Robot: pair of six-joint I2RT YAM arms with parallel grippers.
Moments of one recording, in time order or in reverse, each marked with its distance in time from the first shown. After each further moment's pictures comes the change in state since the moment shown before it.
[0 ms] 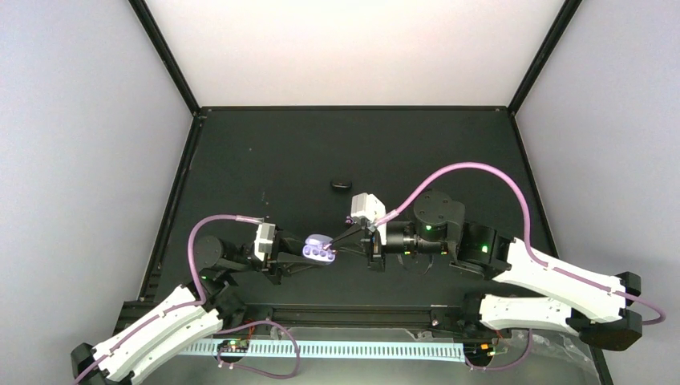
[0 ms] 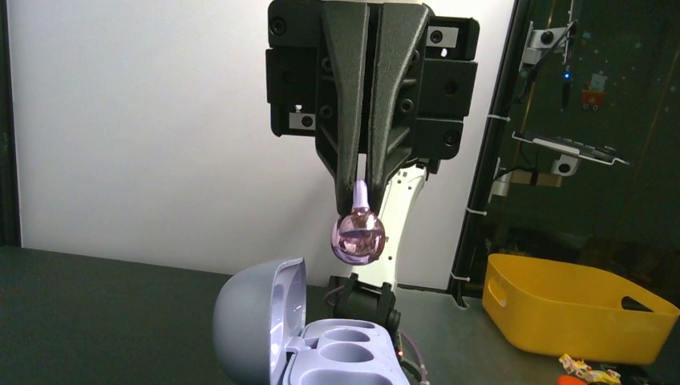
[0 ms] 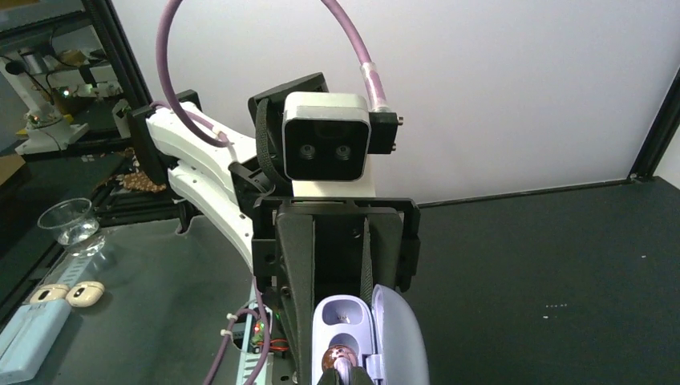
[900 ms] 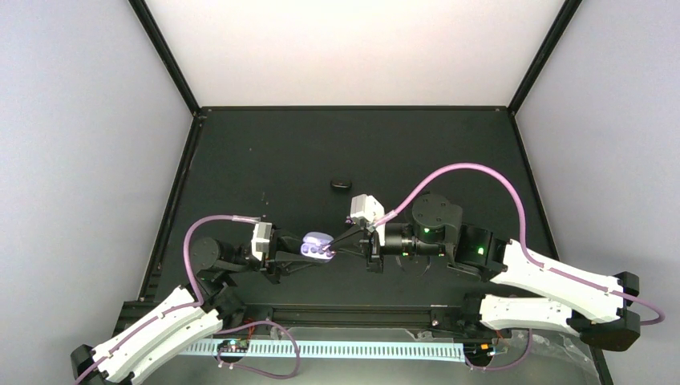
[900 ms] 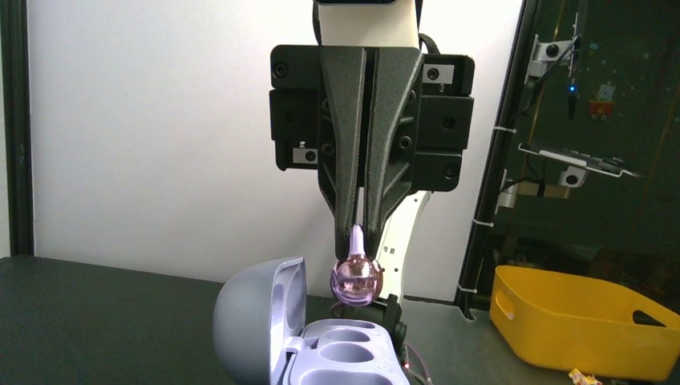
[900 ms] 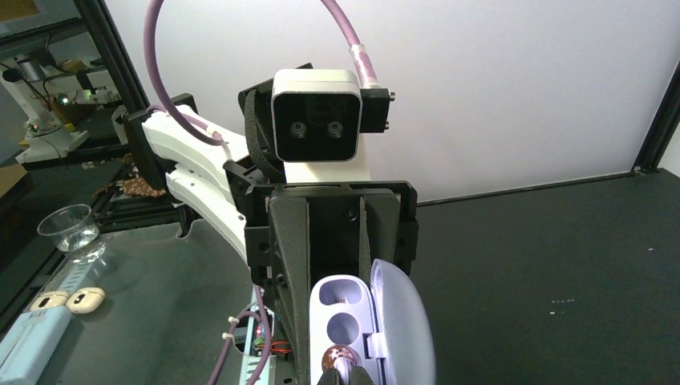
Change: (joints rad) left arm 0.000 -0.019 0.002 0.005 -0.026 -0.010; right arm 0.001 0.000 -0.043 0.045 0.006 0.026
